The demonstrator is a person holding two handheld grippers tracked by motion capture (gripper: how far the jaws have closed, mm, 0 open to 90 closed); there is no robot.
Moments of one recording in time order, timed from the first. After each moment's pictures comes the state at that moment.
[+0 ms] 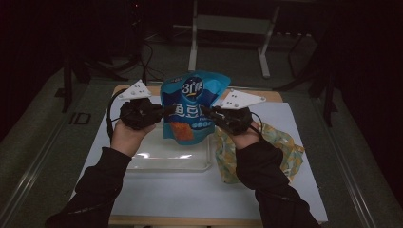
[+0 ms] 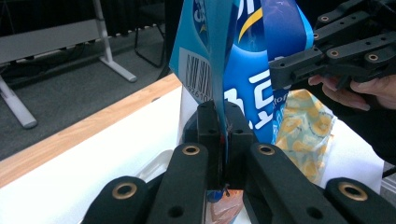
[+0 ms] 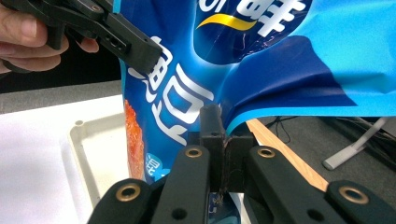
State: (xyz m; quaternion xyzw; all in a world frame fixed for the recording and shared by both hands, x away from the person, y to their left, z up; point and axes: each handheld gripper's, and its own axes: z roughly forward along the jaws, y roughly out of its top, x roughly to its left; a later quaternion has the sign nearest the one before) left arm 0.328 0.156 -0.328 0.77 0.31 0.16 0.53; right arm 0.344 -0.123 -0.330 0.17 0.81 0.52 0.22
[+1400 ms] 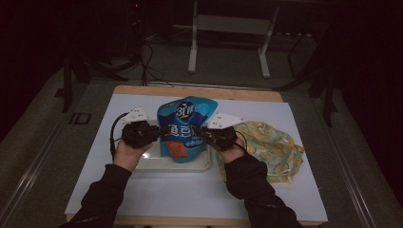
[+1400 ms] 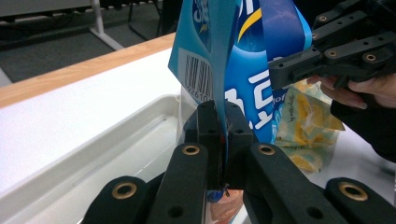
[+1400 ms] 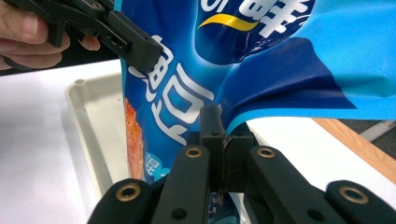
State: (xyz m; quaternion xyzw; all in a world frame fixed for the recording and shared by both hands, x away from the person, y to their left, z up) left arm 0.334 0.172 -0.418 0.78 0.33 0.12 0.52; right arm 0.350 -0.106 -0.415 0.18 0.83 0.50 0.19
